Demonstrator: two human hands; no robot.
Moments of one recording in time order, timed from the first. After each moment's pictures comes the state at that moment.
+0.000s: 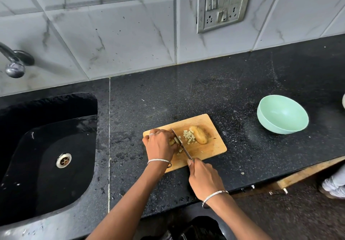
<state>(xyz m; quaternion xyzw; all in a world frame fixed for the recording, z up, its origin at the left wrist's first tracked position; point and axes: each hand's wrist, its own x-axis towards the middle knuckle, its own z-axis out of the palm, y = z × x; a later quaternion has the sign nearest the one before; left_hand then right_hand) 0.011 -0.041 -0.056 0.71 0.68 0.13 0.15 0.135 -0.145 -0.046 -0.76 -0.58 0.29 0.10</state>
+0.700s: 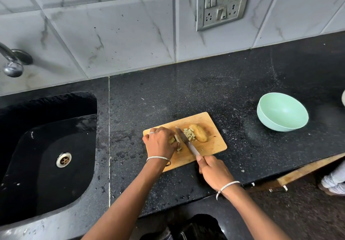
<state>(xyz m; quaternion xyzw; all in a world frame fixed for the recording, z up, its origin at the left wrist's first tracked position) 0.010 -0.039 -0.055 0.72 0.67 0.11 0.15 0.168 -0.133 -0.059 -0.76 -0.51 0.38 0.10</state>
